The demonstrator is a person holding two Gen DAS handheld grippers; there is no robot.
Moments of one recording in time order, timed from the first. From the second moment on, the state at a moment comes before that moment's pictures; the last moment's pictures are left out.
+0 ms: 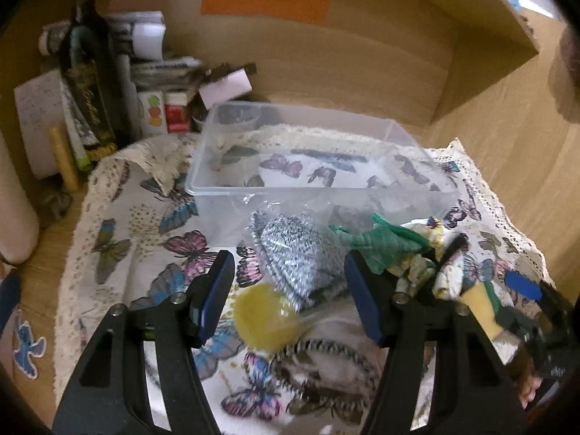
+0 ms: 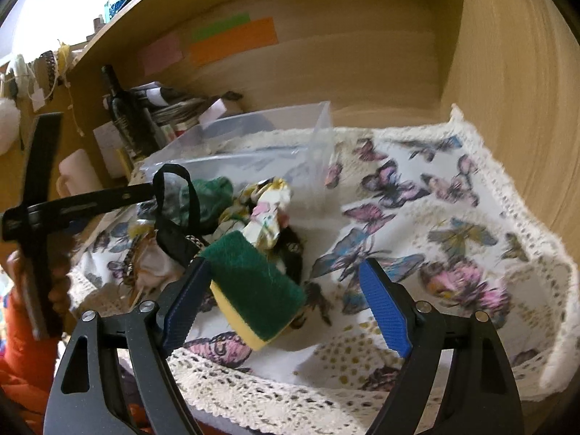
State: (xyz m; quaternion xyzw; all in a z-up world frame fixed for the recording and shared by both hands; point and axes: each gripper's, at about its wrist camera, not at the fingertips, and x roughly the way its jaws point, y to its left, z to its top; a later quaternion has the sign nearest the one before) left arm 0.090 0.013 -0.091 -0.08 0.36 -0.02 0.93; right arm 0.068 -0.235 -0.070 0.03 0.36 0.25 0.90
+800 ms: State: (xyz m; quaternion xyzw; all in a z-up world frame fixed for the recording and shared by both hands) left arm 0.062 0.024 -0.061 -0.09 0.29 -0.04 0.95; right arm 0.080 -0.224 -0.016 0.03 0.29 0.28 0.92
